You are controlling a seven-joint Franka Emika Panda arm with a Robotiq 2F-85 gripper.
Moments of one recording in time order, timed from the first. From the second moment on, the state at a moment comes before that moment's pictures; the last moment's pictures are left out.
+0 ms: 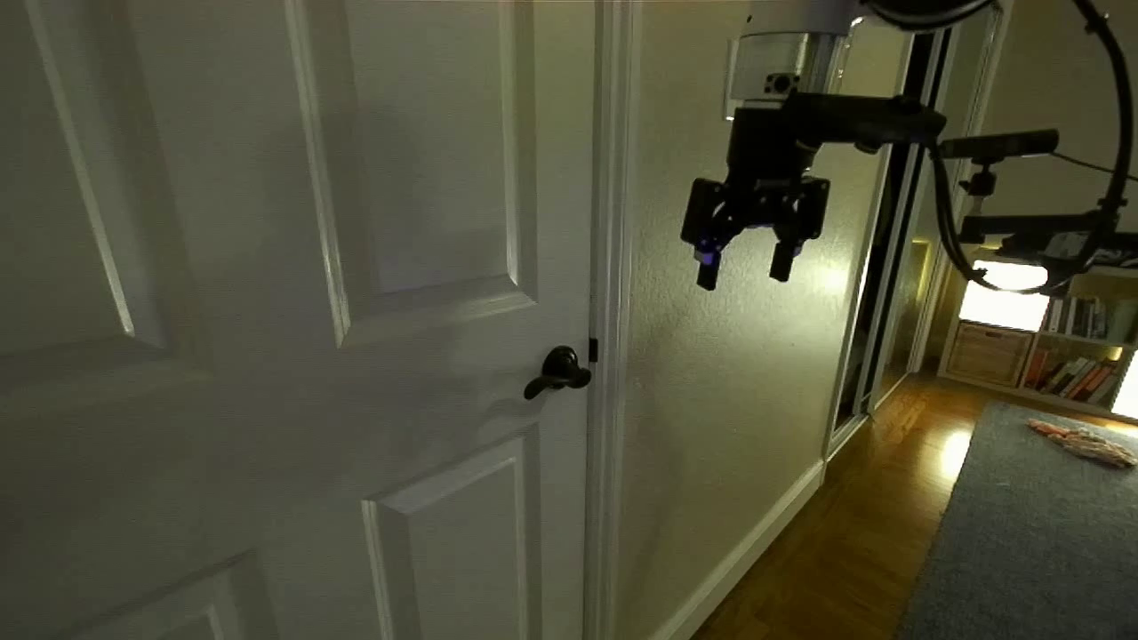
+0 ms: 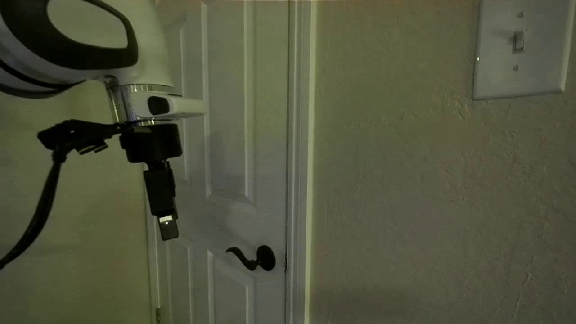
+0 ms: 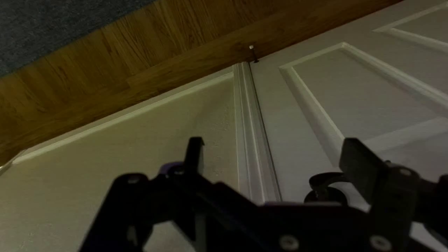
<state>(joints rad) -0.02 0.10 0.12 -2.05 -0.14 2.27 0.66</state>
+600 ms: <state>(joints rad) 0.00 0.13 0.11 -2.01 -0.14 2.27 0.68</state>
